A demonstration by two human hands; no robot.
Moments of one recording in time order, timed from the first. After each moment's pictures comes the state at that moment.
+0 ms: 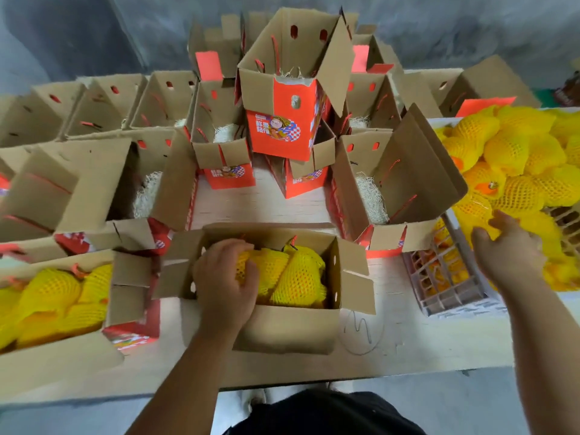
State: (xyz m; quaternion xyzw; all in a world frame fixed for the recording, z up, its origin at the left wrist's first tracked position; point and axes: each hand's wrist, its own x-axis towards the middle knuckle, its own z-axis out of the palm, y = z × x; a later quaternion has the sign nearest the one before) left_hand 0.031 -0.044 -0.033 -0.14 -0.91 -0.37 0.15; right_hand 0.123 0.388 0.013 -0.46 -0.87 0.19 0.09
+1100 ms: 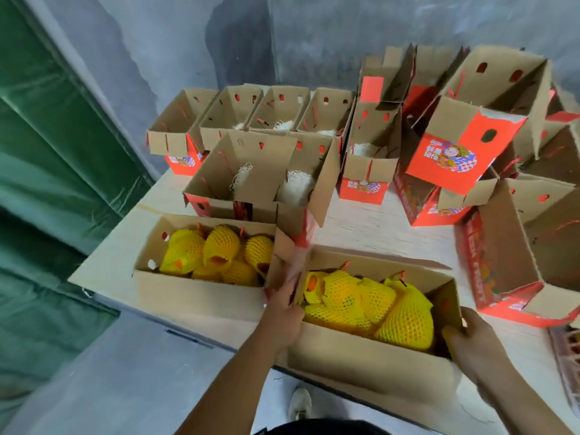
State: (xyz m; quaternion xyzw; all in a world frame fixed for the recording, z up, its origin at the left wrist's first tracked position) left_hand 0.068 -0.203 -0.038 0.11 -0.79 -0.57 -0.19; right_hand 0.097 0.117 -0.043 -0.30 -0.86 0.40 -0.10
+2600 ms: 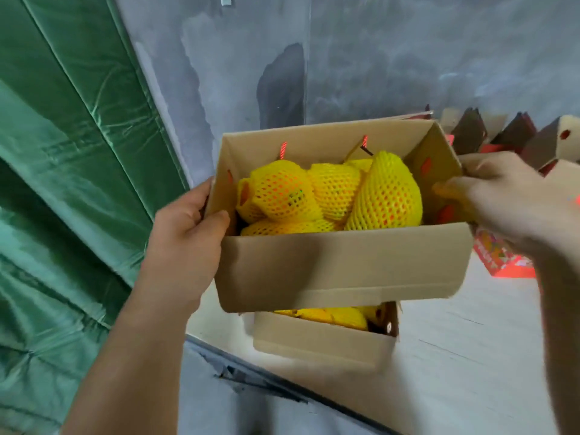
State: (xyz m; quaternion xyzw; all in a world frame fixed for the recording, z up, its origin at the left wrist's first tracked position) left_hand 0.053 -0.517 0.184 0.02 -0.74 -0.65 0.17; right_hand -0.008 -0.193 0.236 0.01 -0.89 0.45 0.03
